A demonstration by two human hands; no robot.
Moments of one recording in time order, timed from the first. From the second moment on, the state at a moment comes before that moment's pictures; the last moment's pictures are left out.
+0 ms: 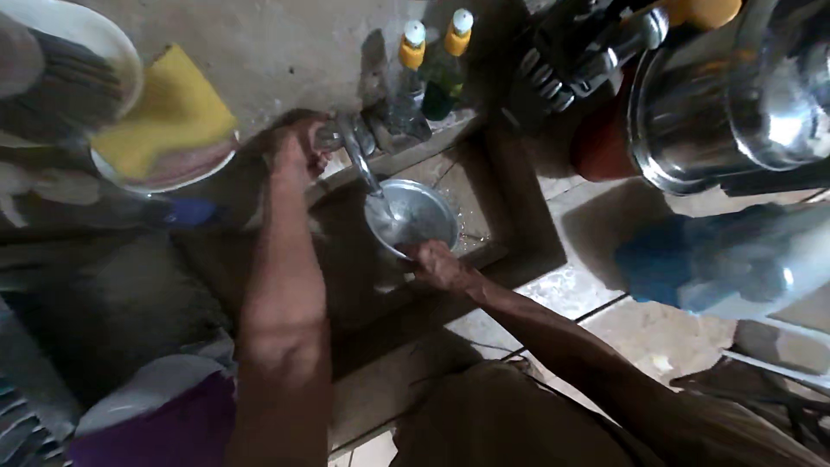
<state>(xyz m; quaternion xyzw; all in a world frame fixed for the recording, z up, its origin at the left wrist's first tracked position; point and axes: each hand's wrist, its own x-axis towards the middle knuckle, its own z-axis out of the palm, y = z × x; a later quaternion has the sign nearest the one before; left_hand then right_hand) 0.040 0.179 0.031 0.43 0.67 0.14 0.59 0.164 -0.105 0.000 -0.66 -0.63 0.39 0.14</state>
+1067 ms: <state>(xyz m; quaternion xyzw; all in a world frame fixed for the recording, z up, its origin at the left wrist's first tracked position) -0.055 -0.074 0.064 0.57 0.61 0.19 0.52 0.130 -0.219 0.036 -0.48 -0.80 0.30 0.22</state>
